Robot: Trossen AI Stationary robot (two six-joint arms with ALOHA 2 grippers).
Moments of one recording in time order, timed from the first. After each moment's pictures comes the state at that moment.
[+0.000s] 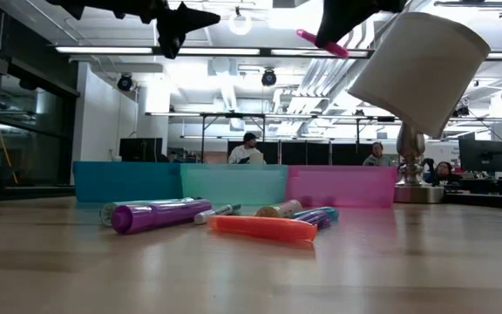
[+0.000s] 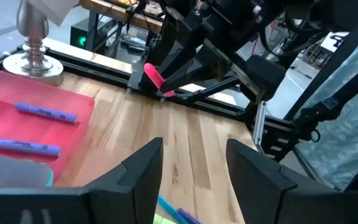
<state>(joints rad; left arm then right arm) 0.03 1.08 0.74 0.19 0.15 -0.31 0.32 1.67 1.57 -1.16 0.72 0.93</state>
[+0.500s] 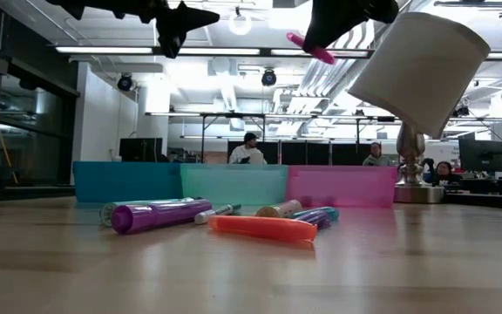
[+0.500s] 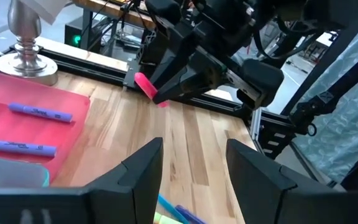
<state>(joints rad) 0.03 1.08 0.74 0.18 0.17 -0.30 0.30 1.67 1.52 -1.03 0.73 0.92</state>
